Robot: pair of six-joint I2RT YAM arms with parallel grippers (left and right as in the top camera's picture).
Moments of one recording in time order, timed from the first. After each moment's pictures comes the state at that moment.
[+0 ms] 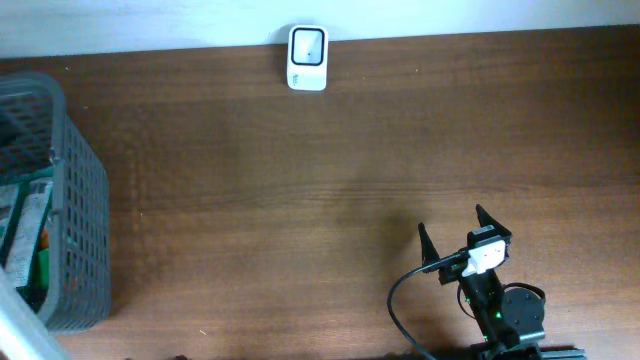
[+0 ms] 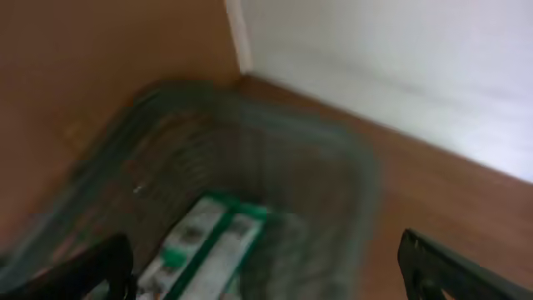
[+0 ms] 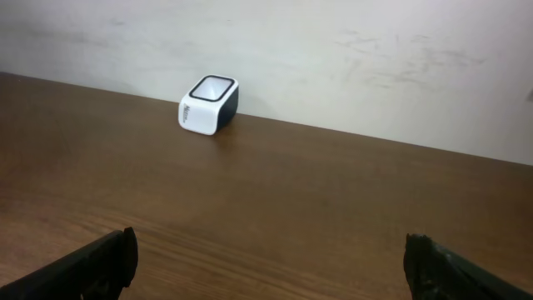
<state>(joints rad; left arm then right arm) 0.55 1.47 1.98 -1.07 -0.03 0.03 0.11 0.01 0.01 -0.06 -0.13 -0.07</state>
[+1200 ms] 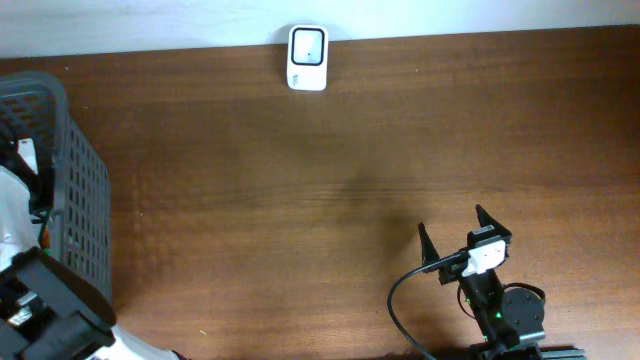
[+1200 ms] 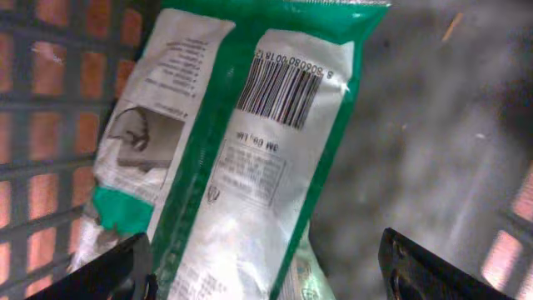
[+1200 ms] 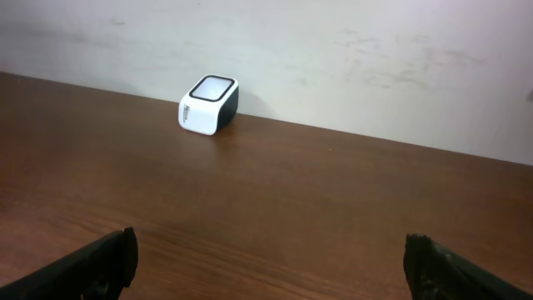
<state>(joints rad) 0.61 1.89 1.54 -0.83 -0.24 0.33 0.11 0.01 0.01 -0.06 -0.13 -0.07</state>
